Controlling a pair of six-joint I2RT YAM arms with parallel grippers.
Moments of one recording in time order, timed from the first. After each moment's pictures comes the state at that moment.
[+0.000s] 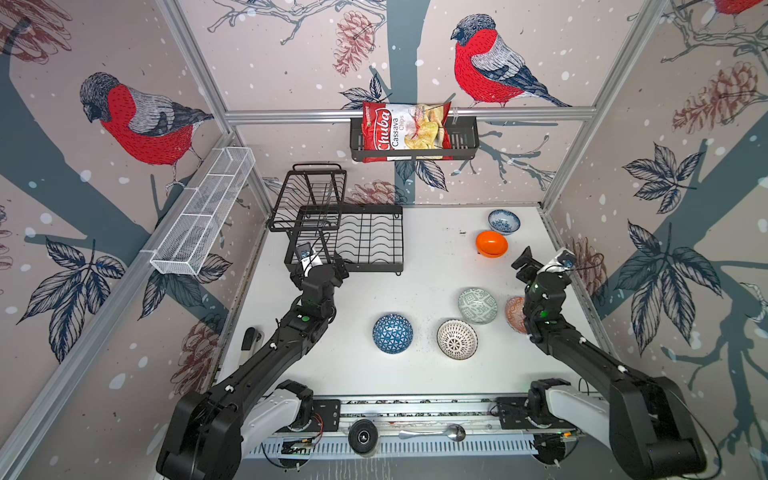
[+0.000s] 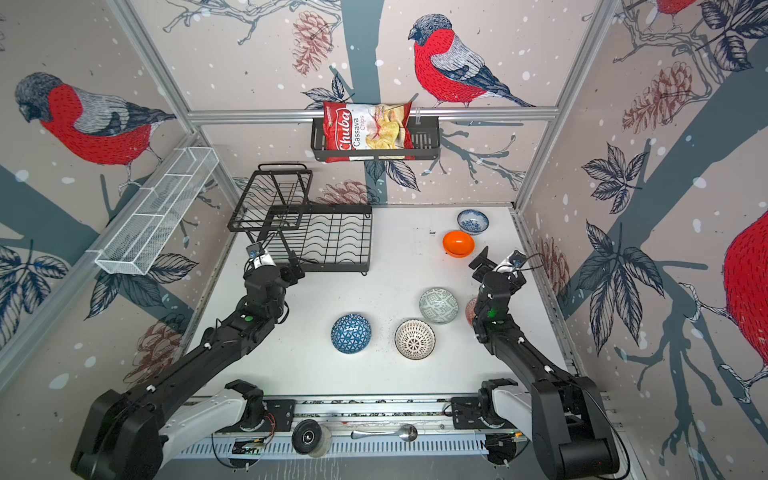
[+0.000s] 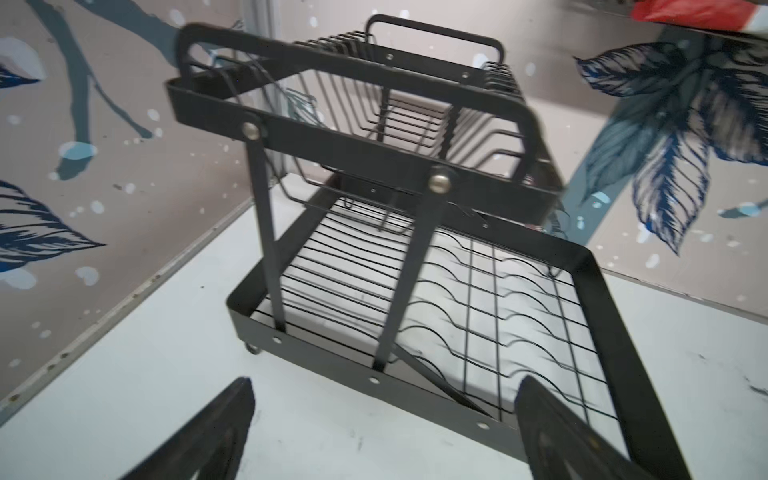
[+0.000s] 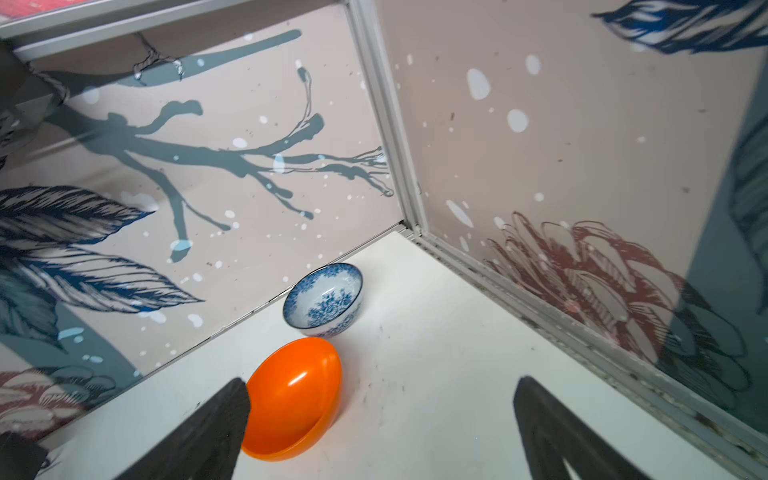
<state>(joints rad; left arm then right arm) -0.44 1.04 0.56 0.17 -0.60 -0.36 0.17 1.12 0.41 0.58 0.51 0.35</state>
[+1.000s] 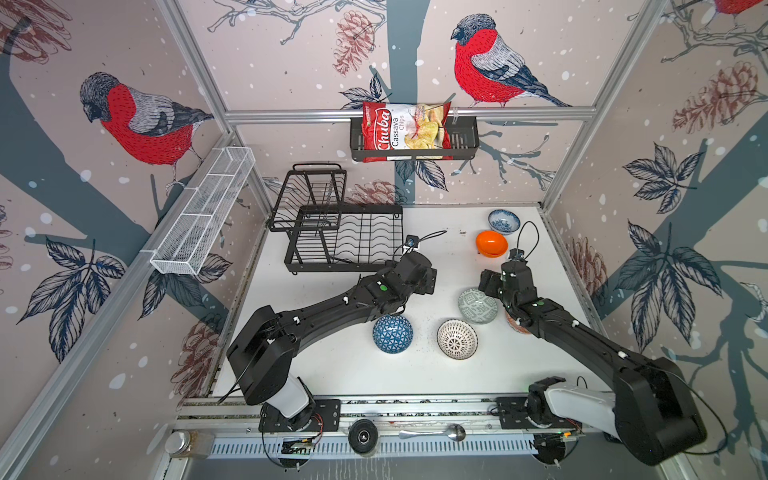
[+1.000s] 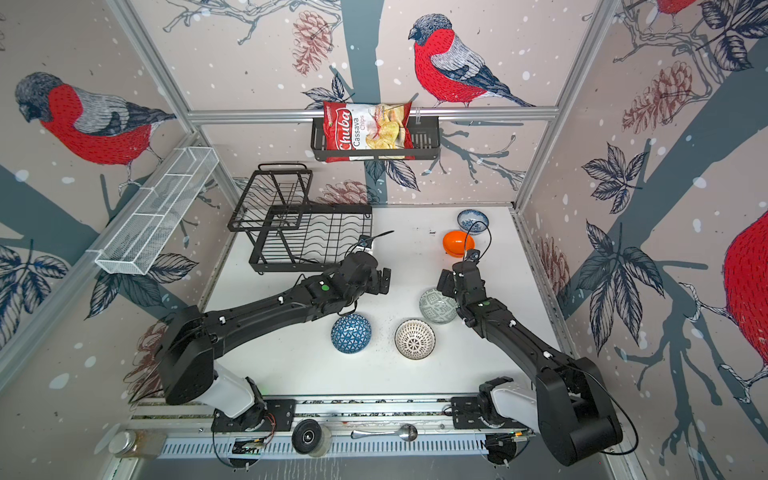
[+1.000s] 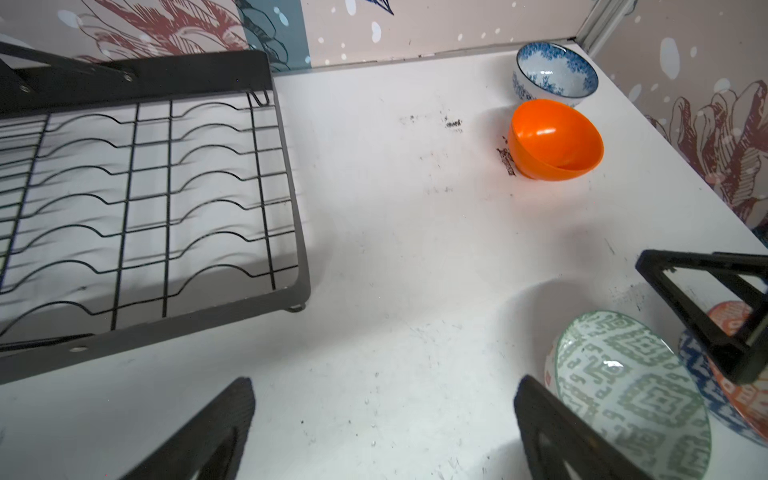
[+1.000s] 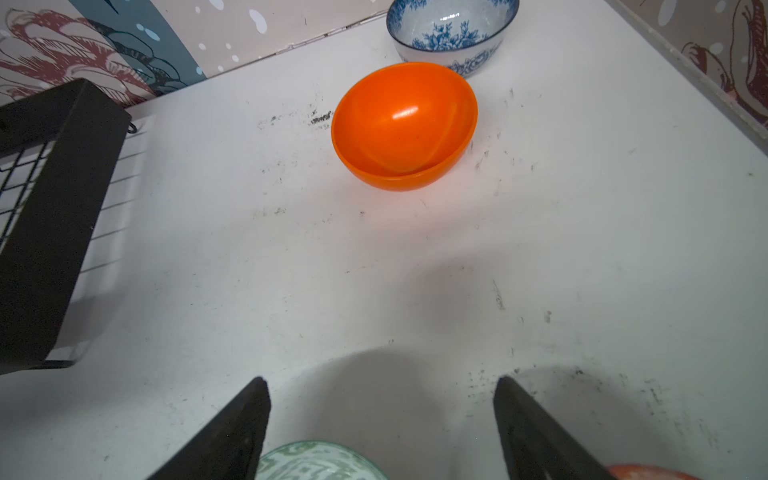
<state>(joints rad) -0.91 1.56 1.14 -0.26 -0.37 -0.46 0.37 1.19 0.57 -0.06 0.25 0.42</state>
